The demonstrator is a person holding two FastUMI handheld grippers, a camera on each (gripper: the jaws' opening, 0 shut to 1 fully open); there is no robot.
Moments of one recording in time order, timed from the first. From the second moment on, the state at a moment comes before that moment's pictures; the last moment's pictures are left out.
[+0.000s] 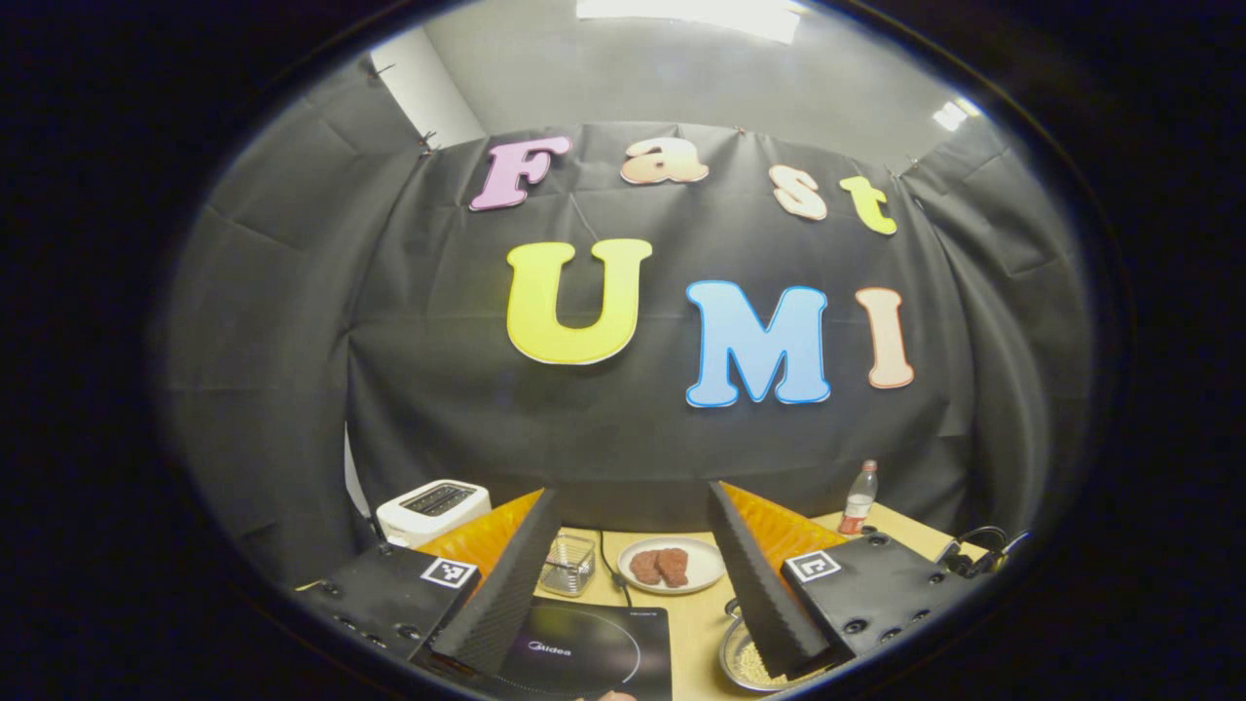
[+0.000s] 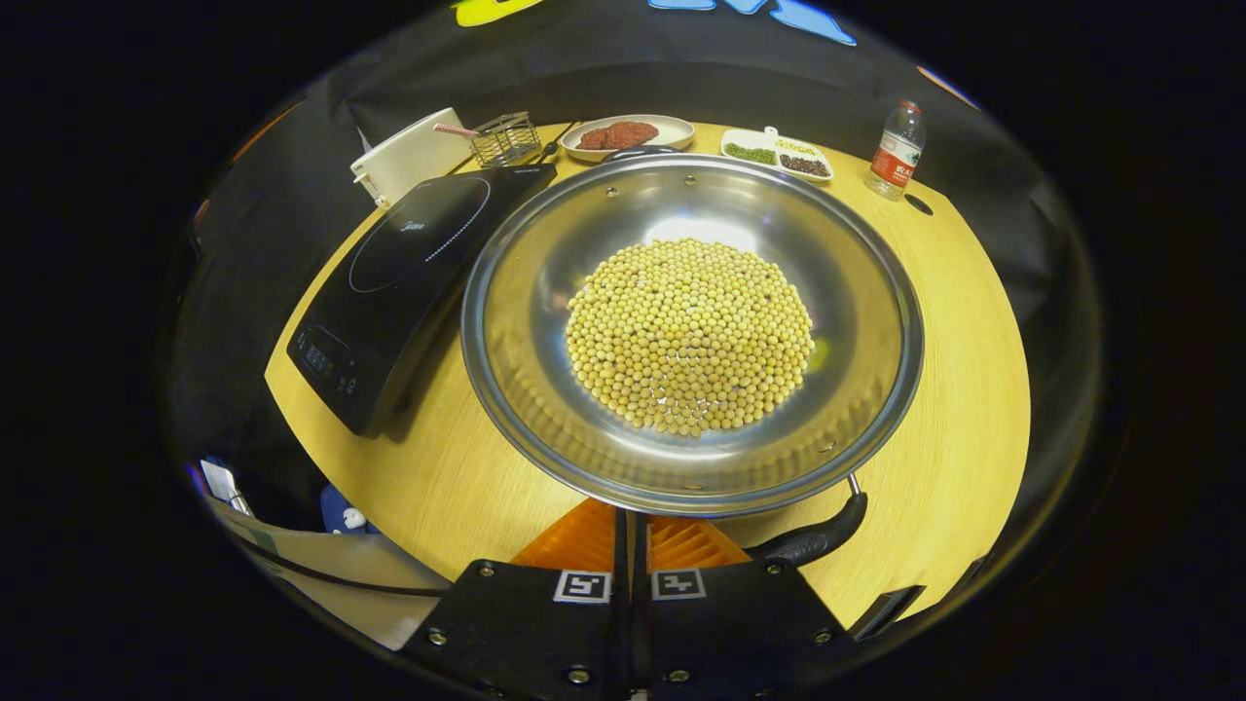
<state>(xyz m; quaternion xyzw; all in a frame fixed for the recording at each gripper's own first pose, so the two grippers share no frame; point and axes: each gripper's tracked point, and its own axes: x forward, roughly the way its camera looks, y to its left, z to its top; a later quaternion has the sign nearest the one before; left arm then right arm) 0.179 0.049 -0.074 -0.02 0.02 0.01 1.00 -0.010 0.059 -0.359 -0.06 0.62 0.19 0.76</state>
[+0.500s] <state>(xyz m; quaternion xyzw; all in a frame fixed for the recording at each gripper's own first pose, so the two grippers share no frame) 0.188 0.052 -0.083 -0.04 0.03 0.01 1.00 -0.006 0.020 -0.362 -0.12 0.63 0.18 0.75</state>
